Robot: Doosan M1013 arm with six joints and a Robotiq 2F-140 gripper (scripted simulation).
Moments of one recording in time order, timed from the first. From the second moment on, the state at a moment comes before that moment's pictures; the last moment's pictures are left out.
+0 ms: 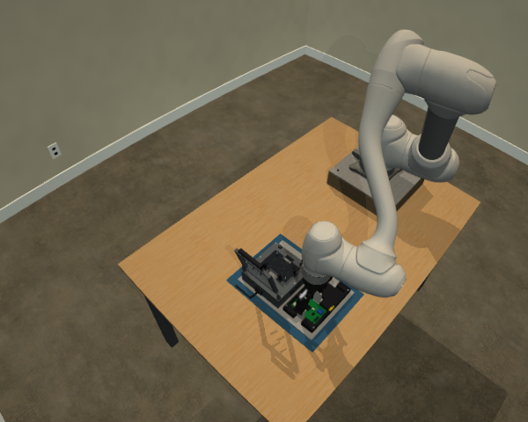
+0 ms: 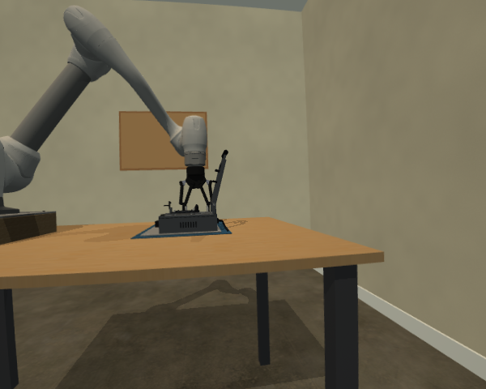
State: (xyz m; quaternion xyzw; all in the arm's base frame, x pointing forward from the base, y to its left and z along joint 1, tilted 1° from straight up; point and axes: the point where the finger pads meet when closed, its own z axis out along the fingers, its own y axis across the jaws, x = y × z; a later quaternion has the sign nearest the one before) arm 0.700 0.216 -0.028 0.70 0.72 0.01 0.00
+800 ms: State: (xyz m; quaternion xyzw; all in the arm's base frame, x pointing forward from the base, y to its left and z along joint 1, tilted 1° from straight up) arm 0.700 0.216 -0.028 0.70 0.72 0.01 0.00
